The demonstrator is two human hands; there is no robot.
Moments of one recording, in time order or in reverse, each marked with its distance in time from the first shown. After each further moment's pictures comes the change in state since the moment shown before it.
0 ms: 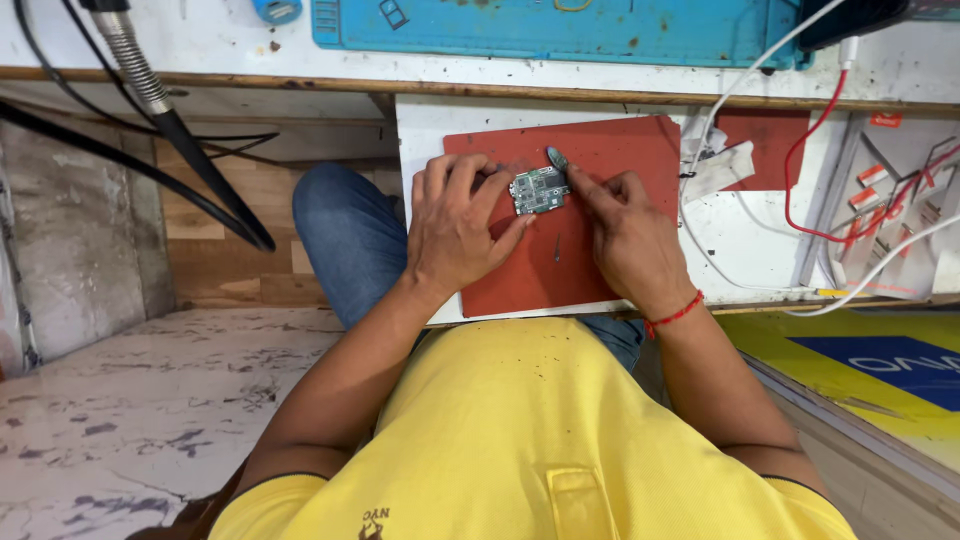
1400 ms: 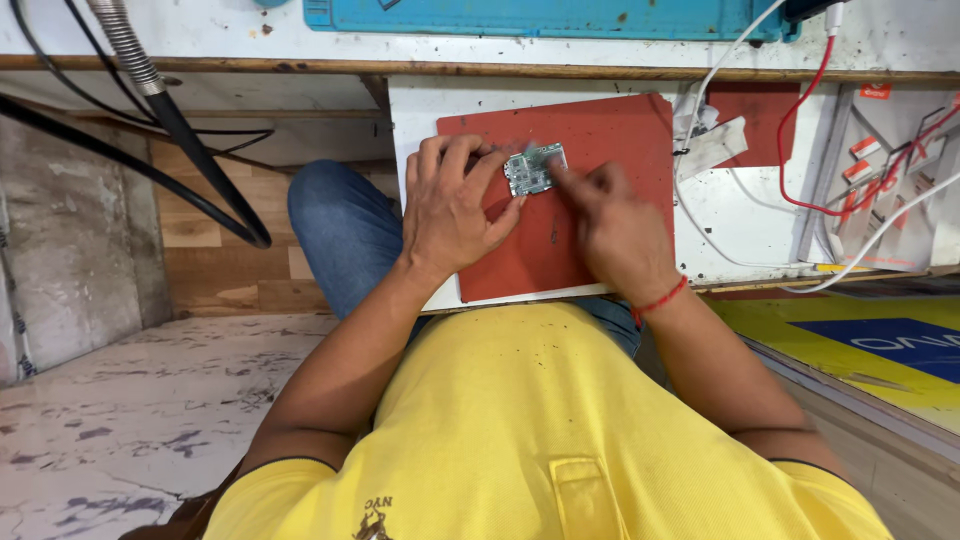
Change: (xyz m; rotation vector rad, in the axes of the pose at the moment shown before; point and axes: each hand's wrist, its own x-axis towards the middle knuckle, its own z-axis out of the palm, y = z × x) left_hand -0.003 -0.003 -0.001 0.009 0.041 0.043; right_hand -0.011 -0.001 0.013 -0.090 -0.021 -0.002
